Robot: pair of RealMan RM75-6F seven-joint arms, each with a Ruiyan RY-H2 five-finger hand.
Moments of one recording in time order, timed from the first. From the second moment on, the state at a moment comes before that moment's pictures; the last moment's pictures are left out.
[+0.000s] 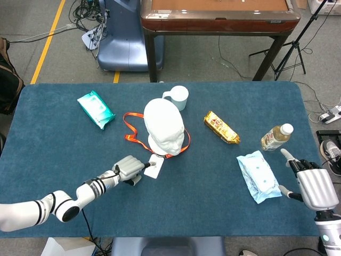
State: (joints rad) left arm -0.99 -1.42 -0.05 -1.48 1.22 0.54 0.10; right arm 0.10 -1.02 0.05 -1.75 -1.57 1.50 -0.22
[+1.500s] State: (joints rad) left arm -1.02 -1.41 0.01 -1.59 1.13 0.64 0.28; right arm 0.10 -1.02 0.05 -1.75 -1.55 1.49 -0.20
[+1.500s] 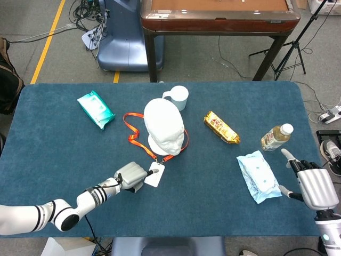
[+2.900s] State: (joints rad) left arm -1.05 -1.47 0.03 -1.50 0.97 0.60 0.36; right arm 0.09 -1.03 0.05 -1.73 -1.55 1.49 -0.17
